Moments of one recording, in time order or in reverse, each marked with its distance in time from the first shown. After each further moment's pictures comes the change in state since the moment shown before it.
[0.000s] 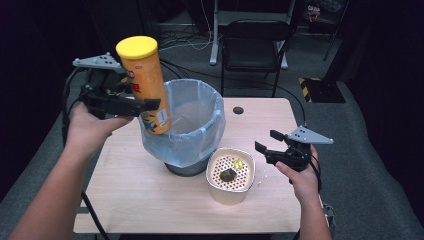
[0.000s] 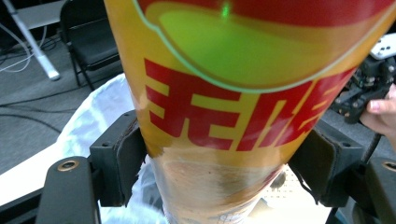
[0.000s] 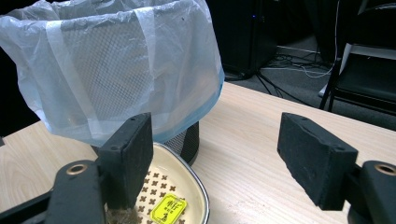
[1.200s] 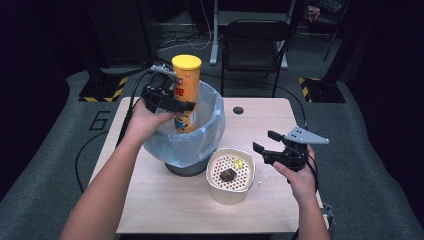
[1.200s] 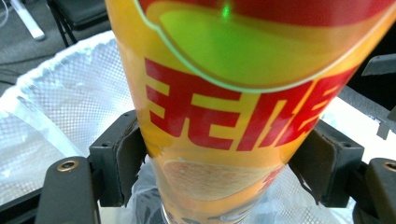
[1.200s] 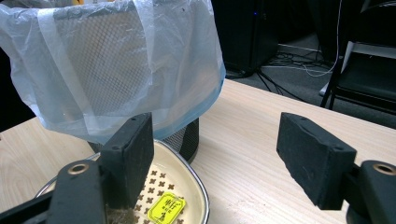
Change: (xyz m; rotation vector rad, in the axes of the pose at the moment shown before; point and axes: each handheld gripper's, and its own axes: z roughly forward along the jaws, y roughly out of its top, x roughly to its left) left arm 0.027 -0.013 0.132 0.170 0.014 -0.040; right arm 0.000 -0.004 0.007 0.011 0.000 -0.009
